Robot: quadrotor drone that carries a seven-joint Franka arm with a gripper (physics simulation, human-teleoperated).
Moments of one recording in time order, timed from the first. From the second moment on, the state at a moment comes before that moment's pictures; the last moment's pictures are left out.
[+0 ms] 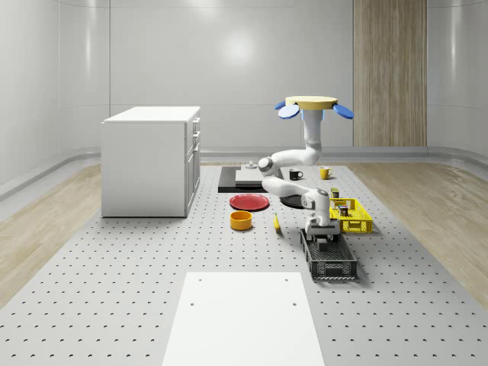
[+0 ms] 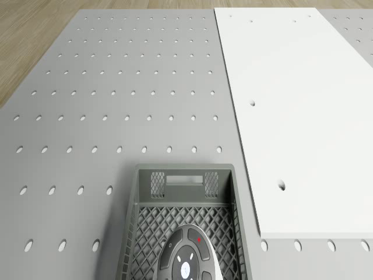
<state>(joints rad) -1.17 -1.34 0.87 -2.68 -2.29 1.65 1.60</state>
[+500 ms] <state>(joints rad) -1.14 -1.35 0.94 -2.73 -2.23 1.60 1.60</state>
